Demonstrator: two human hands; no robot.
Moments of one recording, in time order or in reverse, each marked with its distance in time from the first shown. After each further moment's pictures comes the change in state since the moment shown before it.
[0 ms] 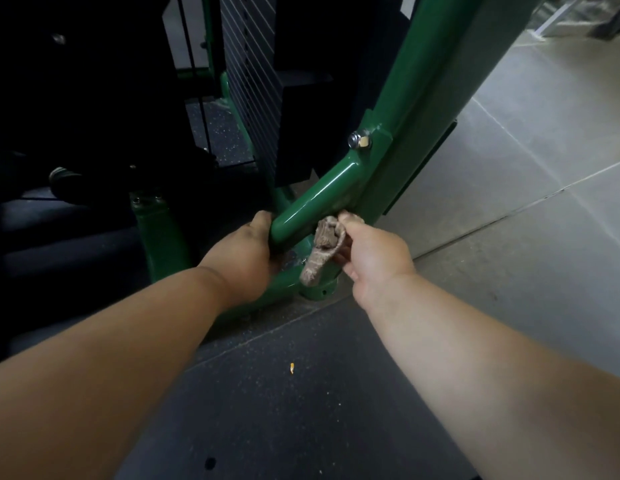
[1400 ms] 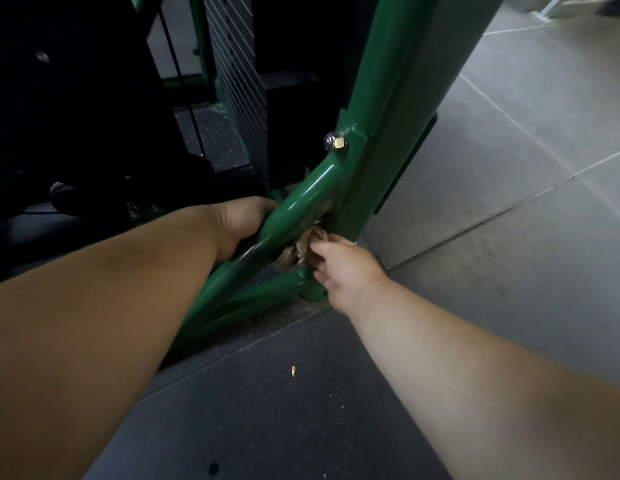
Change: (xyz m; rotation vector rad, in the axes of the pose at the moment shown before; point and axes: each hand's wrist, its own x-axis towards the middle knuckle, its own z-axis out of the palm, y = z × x) left_hand 0.066 0.021 -0.019 -0.742 -0.422 -0.440; right_hand 0.044 0.041 0.006 -0.075 -0.217 0.154
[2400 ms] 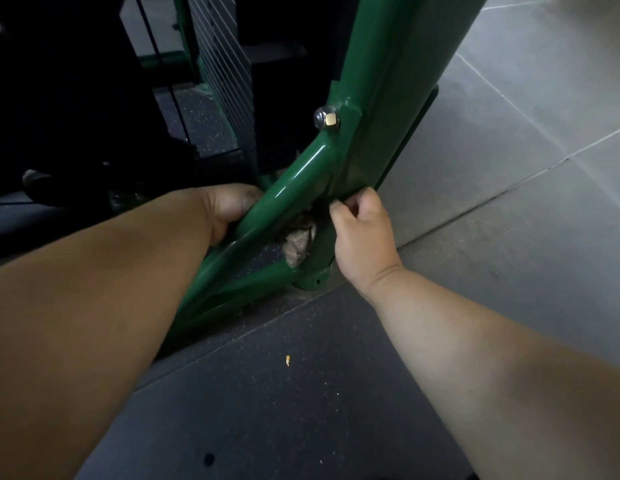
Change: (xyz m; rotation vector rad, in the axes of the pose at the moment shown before) left_hand 0.015 0.000 -0.009 0.086 -0.083 0.001; right_hand -0.015 -0.026 -0.030 -0.420 0.177 -0.674
